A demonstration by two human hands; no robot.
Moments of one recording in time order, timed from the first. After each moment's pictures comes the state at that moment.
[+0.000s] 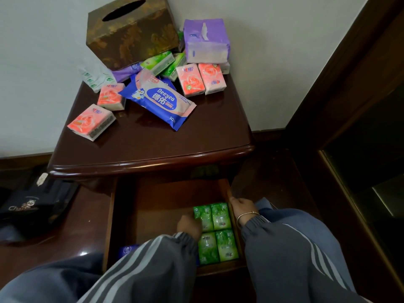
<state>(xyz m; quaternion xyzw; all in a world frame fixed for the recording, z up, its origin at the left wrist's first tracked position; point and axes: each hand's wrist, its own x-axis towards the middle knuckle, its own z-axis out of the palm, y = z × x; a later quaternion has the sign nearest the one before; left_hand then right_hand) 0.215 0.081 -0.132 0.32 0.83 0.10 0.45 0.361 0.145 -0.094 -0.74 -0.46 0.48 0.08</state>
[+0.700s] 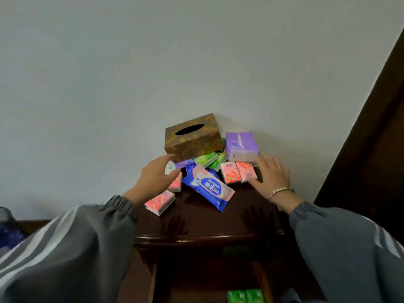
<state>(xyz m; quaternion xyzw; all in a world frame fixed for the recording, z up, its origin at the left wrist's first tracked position) 0.006 0.171 0.184 0.62 0.74 0.25 0.07 0.304 0.286 0.140 -0.58 -0.80 0.00 0.16</state>
